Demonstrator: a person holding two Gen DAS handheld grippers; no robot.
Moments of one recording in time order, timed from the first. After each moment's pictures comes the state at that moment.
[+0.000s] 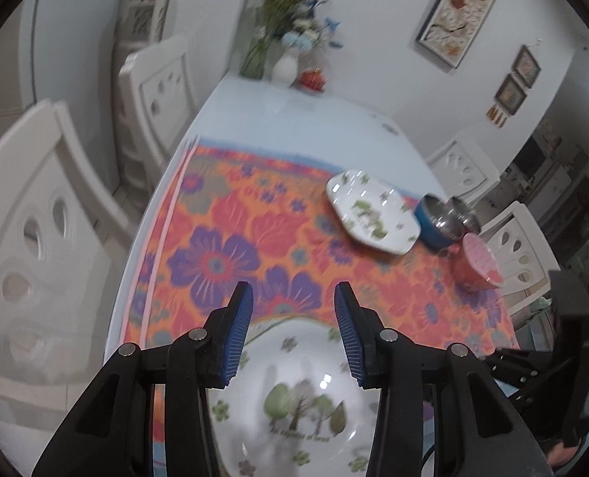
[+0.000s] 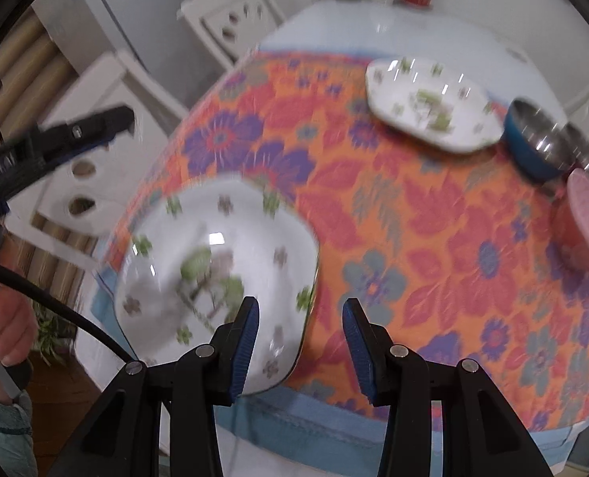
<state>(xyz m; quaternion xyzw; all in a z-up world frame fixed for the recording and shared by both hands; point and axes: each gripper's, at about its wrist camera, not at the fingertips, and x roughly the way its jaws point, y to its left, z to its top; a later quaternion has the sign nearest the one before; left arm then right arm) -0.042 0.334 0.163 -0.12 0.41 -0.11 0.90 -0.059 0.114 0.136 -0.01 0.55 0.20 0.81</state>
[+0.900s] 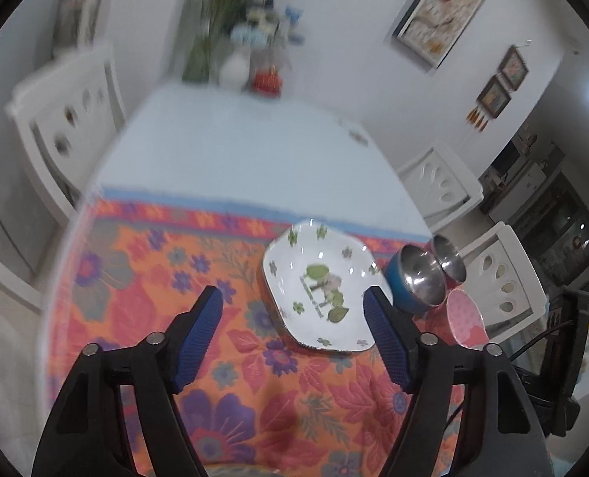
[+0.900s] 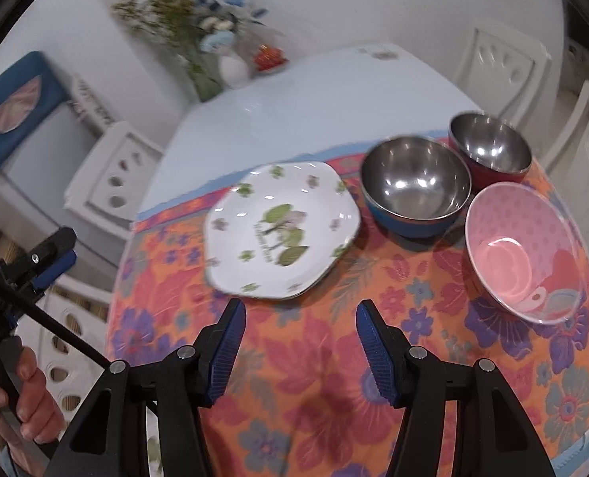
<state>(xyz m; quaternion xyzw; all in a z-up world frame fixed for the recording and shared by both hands) 0.121 0.262 0.144 -0.15 0.43 -0.17 0.87 0.071 -0.015 0.120 0.18 0.50 0.04 0.85</state>
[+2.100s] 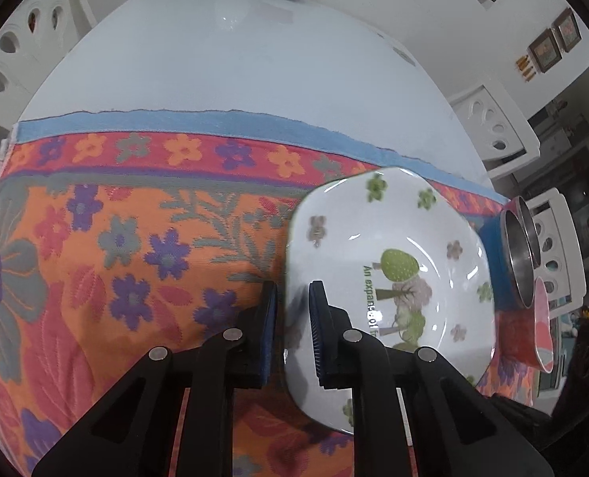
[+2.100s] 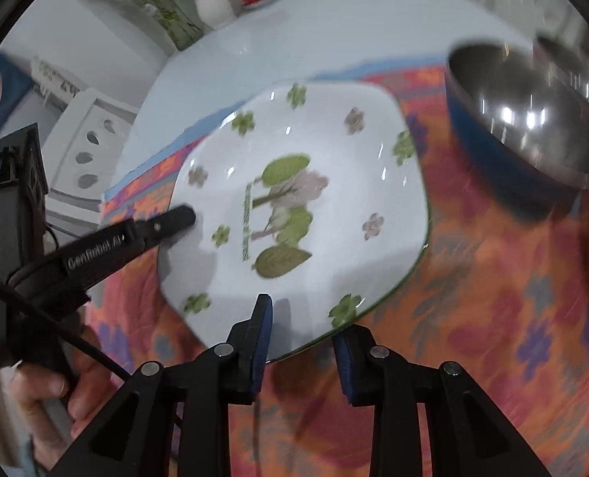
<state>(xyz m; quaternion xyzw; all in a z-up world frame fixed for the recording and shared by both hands) 0.219 0.233 0.031 -0.12 0.55 -0.17 0.81 0.130 0.024 0.037 0.25 0.58 0.07 0.78</state>
